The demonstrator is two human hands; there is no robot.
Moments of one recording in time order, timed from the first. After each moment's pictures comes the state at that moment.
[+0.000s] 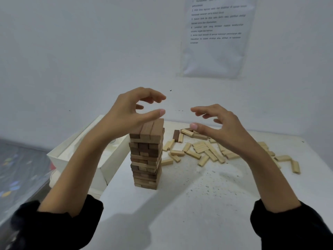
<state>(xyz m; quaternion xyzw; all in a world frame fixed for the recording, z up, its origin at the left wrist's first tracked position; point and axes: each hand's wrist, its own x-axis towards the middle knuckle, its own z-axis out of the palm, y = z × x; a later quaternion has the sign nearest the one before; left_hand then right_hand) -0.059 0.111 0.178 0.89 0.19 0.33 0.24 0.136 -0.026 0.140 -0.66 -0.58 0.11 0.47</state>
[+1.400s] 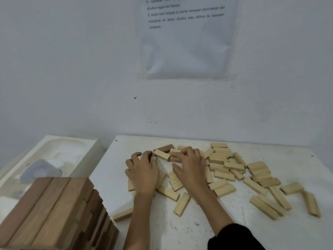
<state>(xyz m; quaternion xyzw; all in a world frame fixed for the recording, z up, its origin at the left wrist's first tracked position) 0.141 0.179 -0.027 0.76 0.57 0.26 0.17 0.246 0.108 -0.033 -0.81 -0.49 -0.04 0.32</state>
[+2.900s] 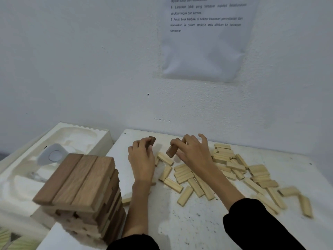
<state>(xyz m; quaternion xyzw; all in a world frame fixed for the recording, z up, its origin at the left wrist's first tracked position) 0.122 0.195 -0.018 0.73 0.51 0.41 0.20 0.259 0.113 0.003 -0.73 -0.62 -0.20 0.19</state>
